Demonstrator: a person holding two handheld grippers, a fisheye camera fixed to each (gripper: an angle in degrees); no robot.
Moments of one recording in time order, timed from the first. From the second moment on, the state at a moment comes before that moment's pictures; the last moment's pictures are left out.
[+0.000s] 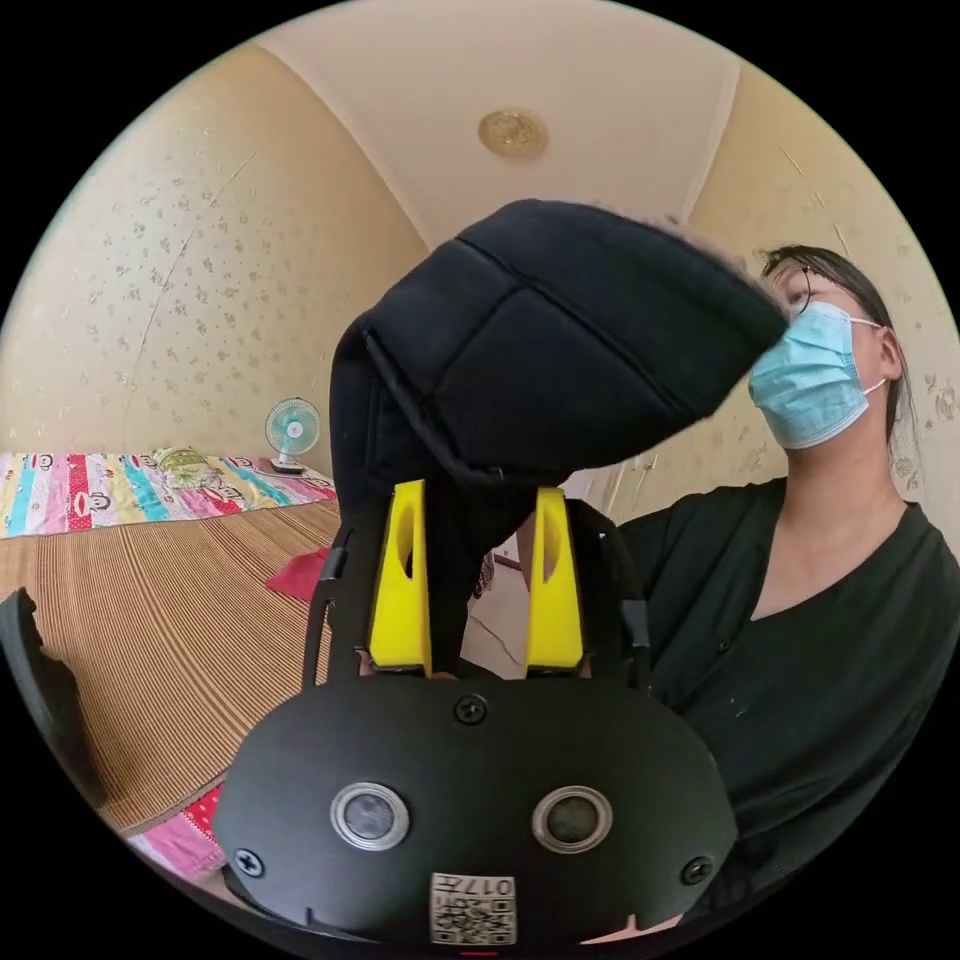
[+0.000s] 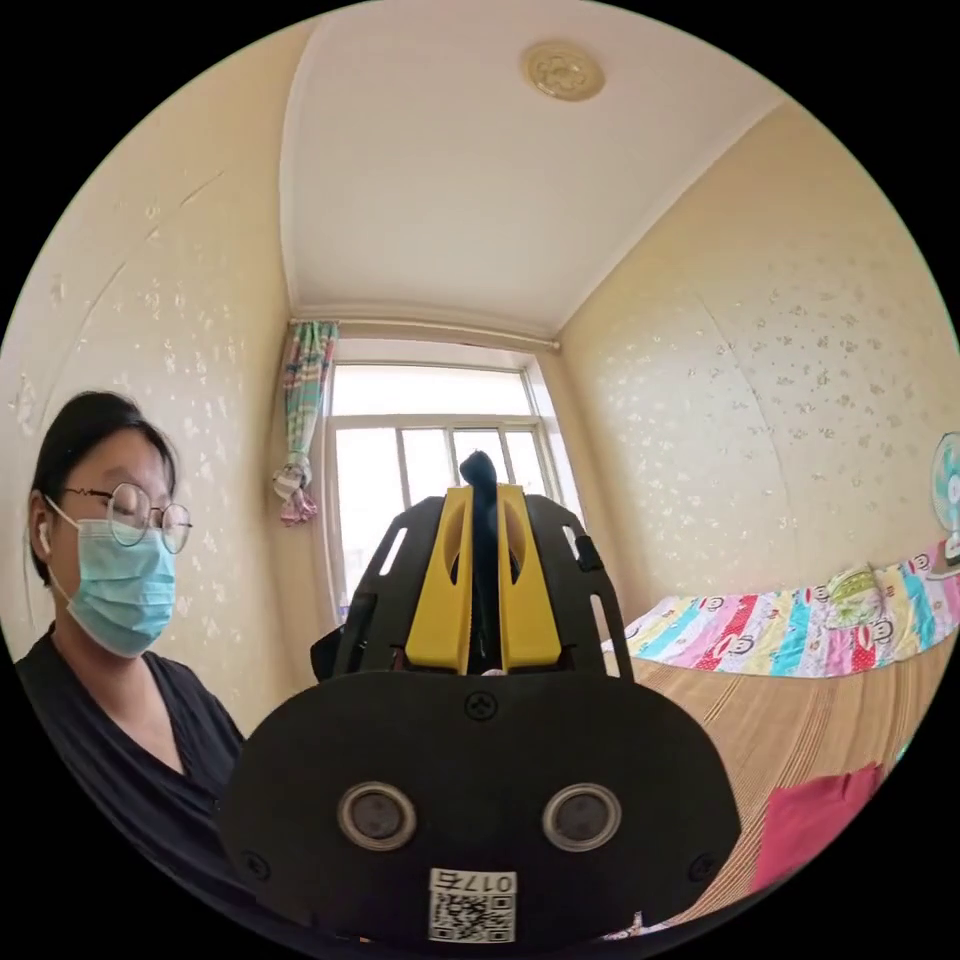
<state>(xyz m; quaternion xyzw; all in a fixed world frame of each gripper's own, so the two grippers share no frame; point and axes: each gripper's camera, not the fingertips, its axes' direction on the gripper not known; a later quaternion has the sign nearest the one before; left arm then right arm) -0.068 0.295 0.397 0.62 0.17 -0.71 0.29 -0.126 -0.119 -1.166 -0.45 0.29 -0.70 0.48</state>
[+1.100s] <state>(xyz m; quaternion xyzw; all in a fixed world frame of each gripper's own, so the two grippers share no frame) -0.237 0.543 0.401 0.36 -0.07 -0.88 0.29 -0.055 -0.059 -1.003 -0.31 0.33 -0.84 0.30</state>
